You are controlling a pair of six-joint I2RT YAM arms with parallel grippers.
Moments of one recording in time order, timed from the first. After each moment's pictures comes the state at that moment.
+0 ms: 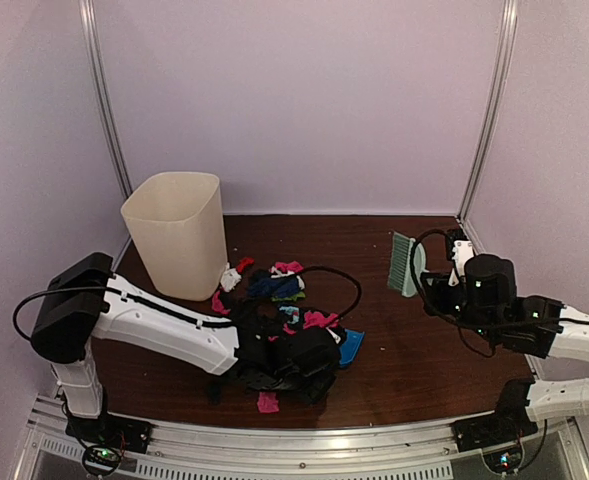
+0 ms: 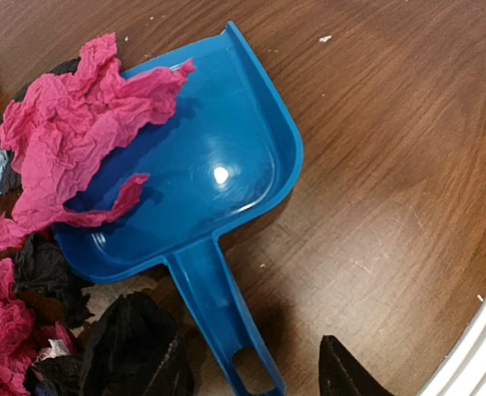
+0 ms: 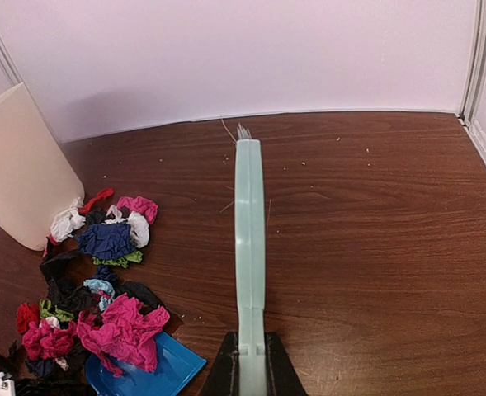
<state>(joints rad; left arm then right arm) -1.36 1.91 1.19 -0.28 -0.28 -0.50 0.86 0.80 0.56 -0.18 0.54 0.48</state>
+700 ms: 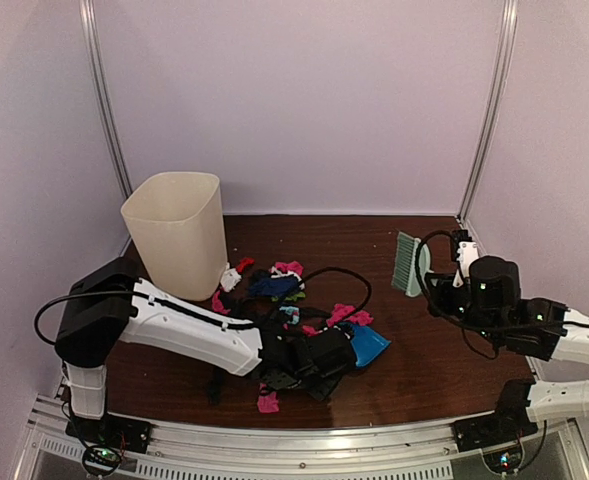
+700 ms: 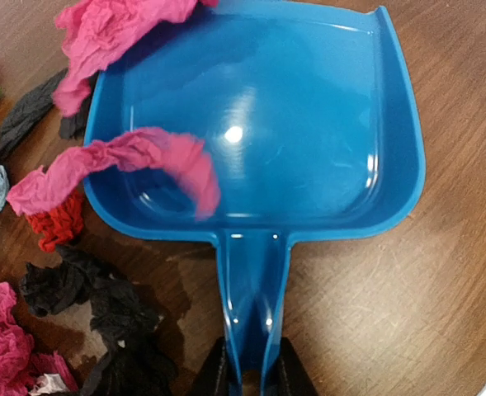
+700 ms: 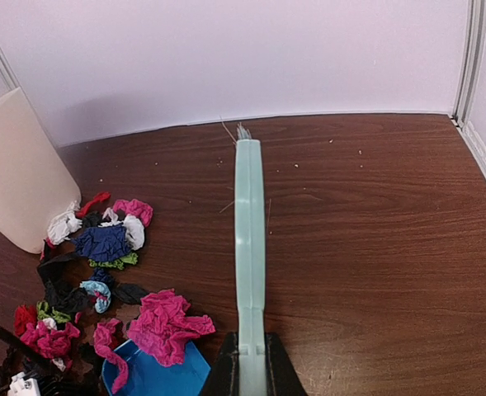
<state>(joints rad) -1.36 2.03 1.30 -0.33 -0.35 -0.52 0.86 0.77 0.55 -0.20 0.55 0.48</state>
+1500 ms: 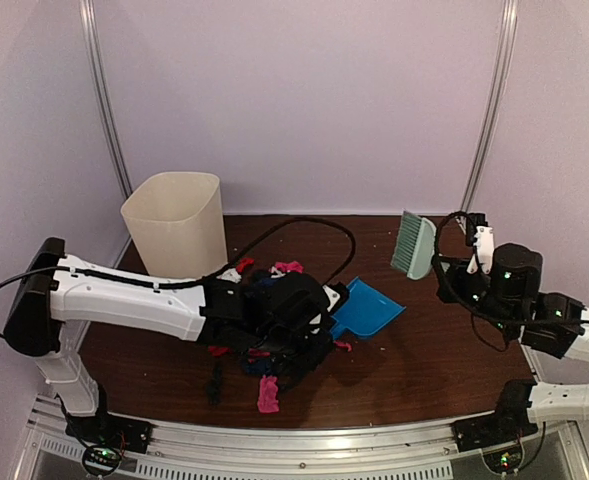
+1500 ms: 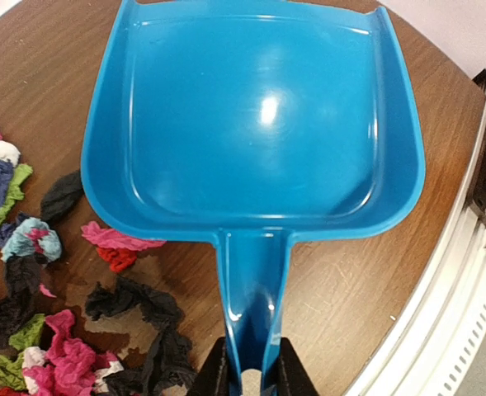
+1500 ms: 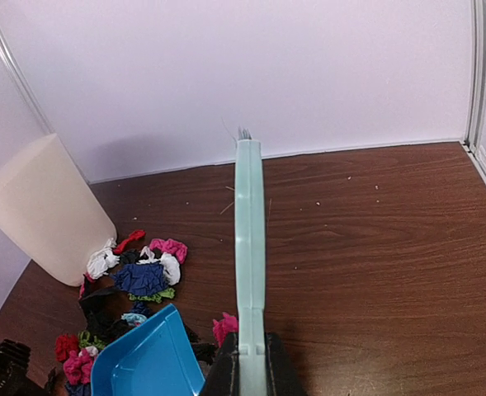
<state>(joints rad) -1.29 1.79 1.29 -0.35 -0.17 -0.41 0.86 0.69 0.61 -0.21 0.54 0.47</state>
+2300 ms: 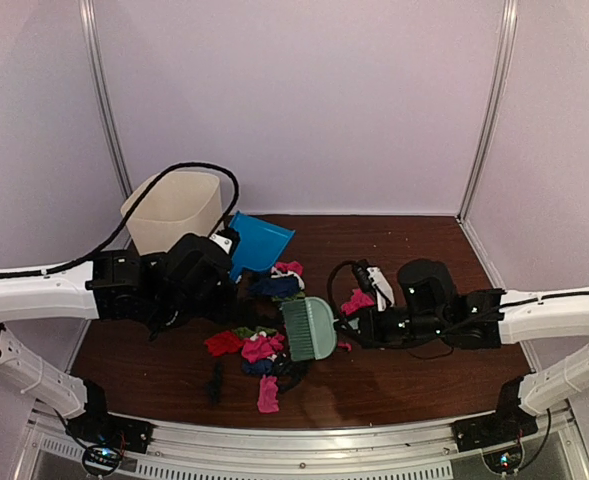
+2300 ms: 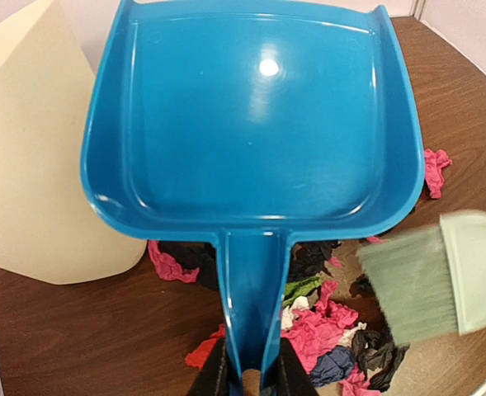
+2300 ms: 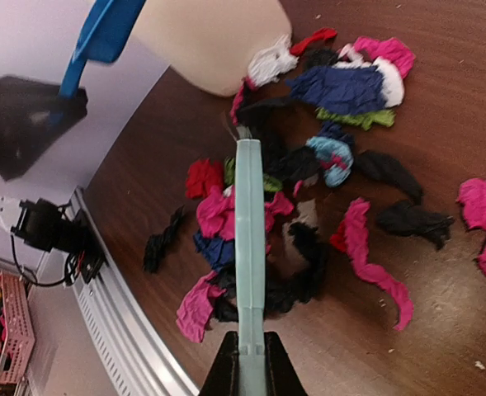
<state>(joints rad) -1.15 1.30 1.07 -0.59 -0.60 -0.50 0.98 1.18 0.68 -0.01 -0.07 0.63</state>
